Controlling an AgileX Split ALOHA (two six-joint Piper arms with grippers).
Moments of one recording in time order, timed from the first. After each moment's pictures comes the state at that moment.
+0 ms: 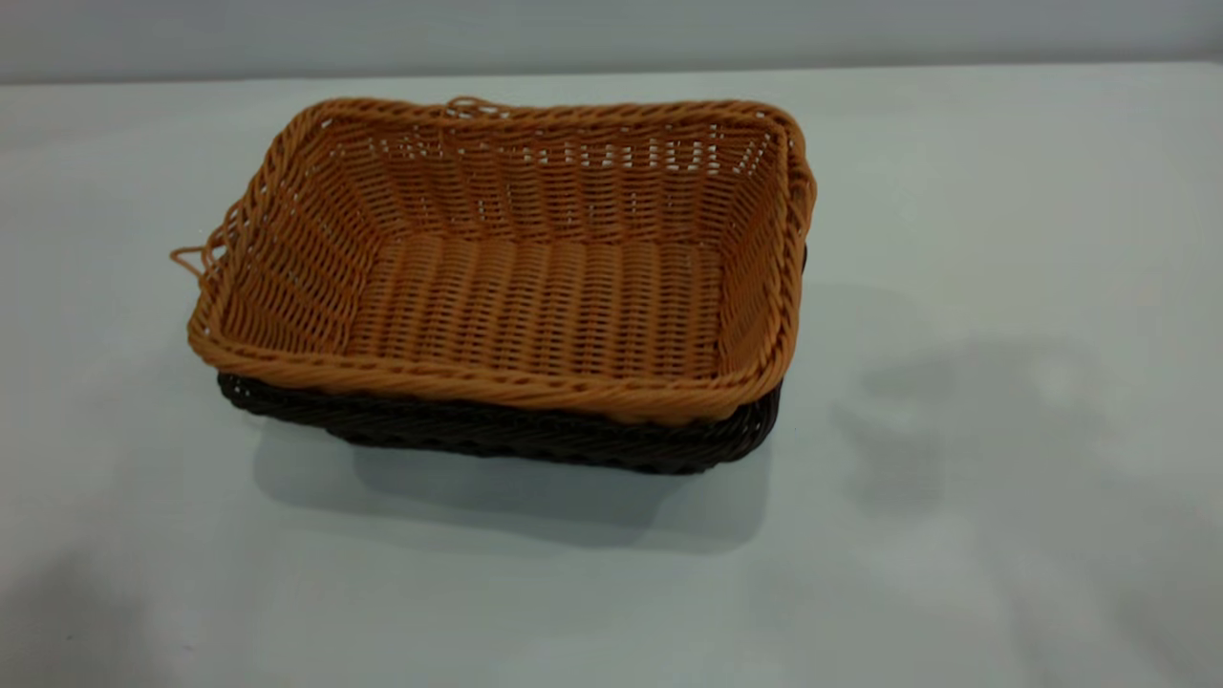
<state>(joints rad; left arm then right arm) -0.45 0.95 -1.35 0.12 1.17 0.31 0.28 1.38 -1.62 0.33 1.25 -0.01</state>
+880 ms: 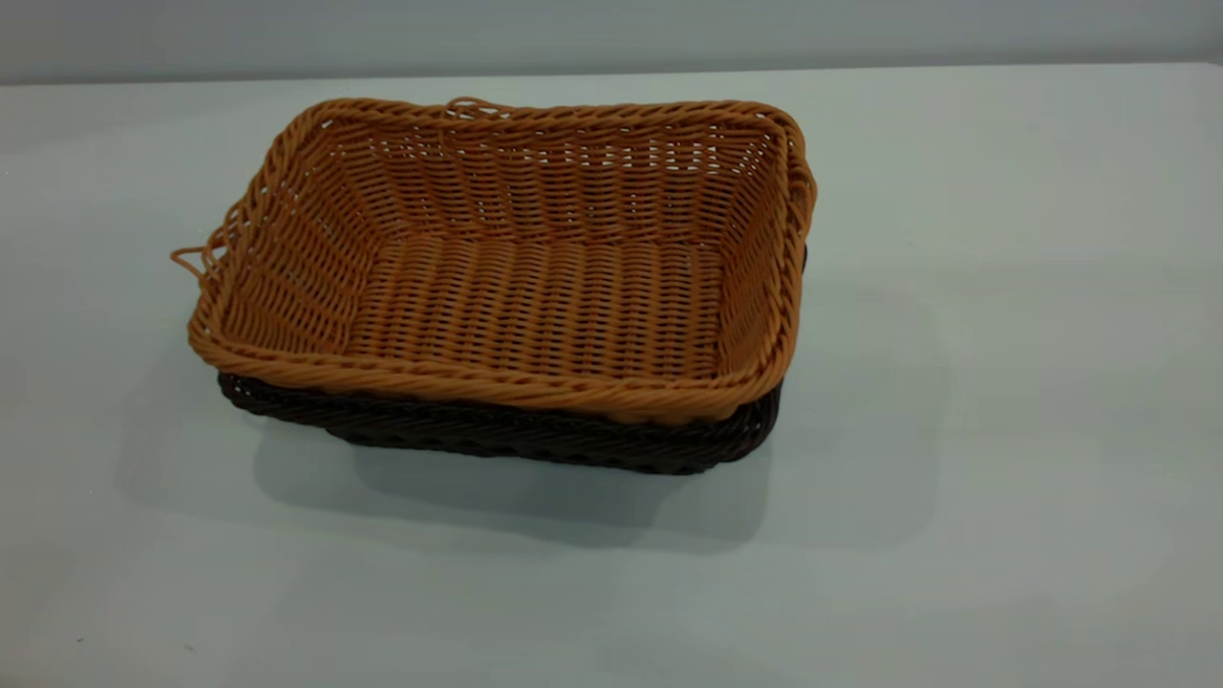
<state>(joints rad) -0.45 0.69 -0.73 0.12 1.17 -0.07 0.28 0.49 -0.55 0.03 1.15 0.09</state>
